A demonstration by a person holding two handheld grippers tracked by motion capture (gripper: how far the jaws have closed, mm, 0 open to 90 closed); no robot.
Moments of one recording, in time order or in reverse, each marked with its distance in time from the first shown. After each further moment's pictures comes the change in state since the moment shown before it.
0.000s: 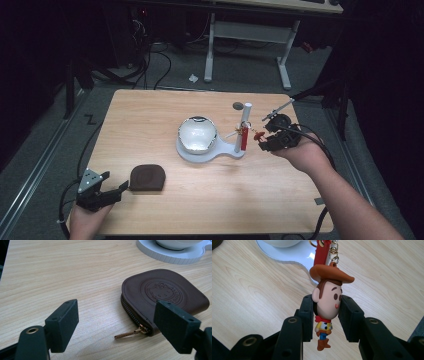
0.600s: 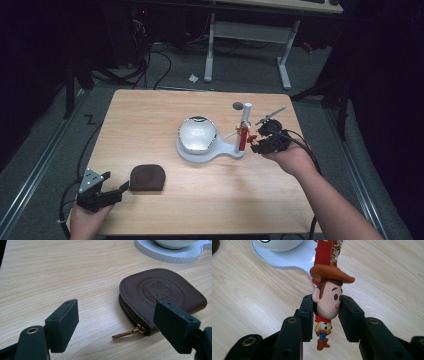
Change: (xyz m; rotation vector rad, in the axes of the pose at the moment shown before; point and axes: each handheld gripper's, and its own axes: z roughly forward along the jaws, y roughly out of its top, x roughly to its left) left arm -0.002 0.000 0.001 0.002 -0.007 0.009; right arm 0.001 -0.002 0.043 -0.042 0.038 0.049
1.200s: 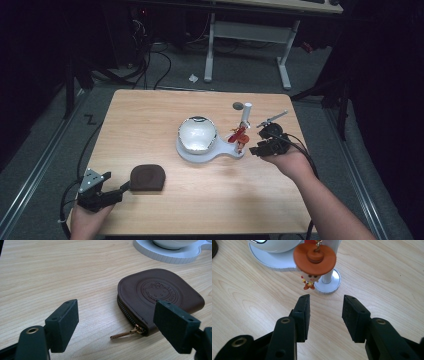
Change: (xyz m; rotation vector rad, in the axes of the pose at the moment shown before) left arm -0.001 0.001 0.001 0.001 -0.012 -0.005; right arm -0.003 -0.012 0.009 -0.040 0.012 0.037
